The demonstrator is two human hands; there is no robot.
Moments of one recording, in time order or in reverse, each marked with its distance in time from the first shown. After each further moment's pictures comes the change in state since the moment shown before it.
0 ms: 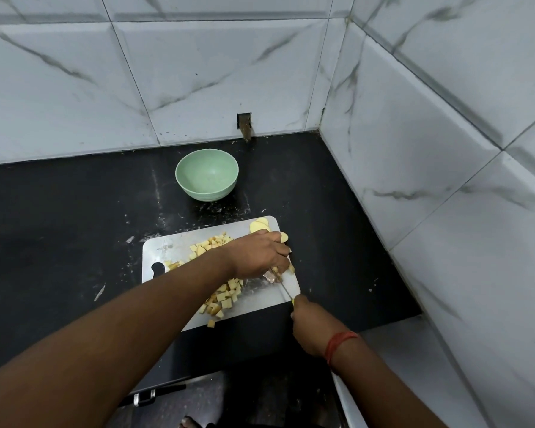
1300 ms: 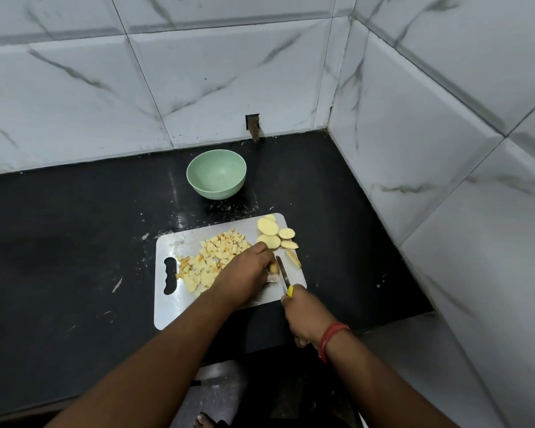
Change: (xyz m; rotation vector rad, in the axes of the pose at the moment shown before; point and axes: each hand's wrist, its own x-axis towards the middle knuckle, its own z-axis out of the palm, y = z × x) left_hand -0.037 0.053 0.030 -0.336 0.193 -0.679; right_hand -0.002 -0.019 -0.002 0.569 -0.004 0.045
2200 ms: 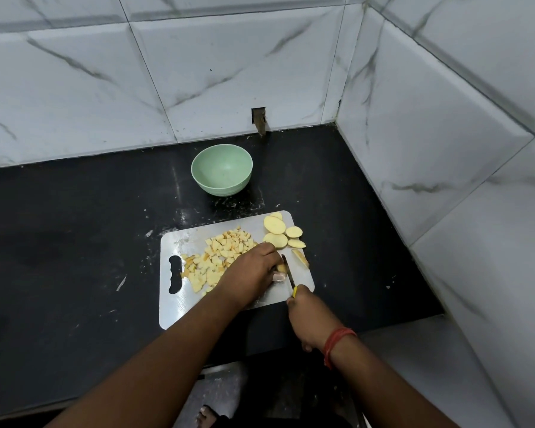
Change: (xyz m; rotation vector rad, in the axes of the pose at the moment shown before) left_hand -0.002 -0.004 0.003 -0.010 0.111 0.112; right_hand -0.004 -0.006 0.005 -0.220 0.005 -0.073
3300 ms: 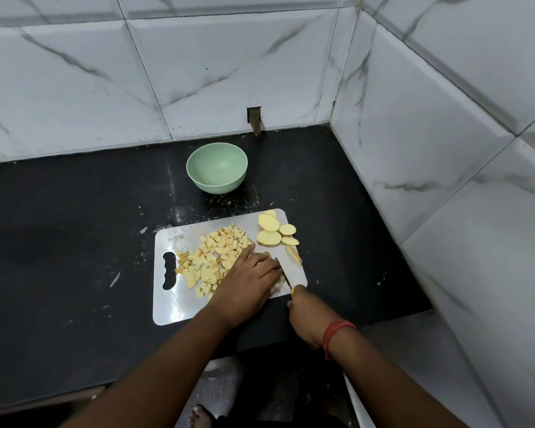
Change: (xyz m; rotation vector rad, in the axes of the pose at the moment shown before) left_hand -0.030 -0.001 0.026 0.307 0.171 0.266; right_hand 0.004 0.017 -0.001 -0.167 -0.003 -0.011
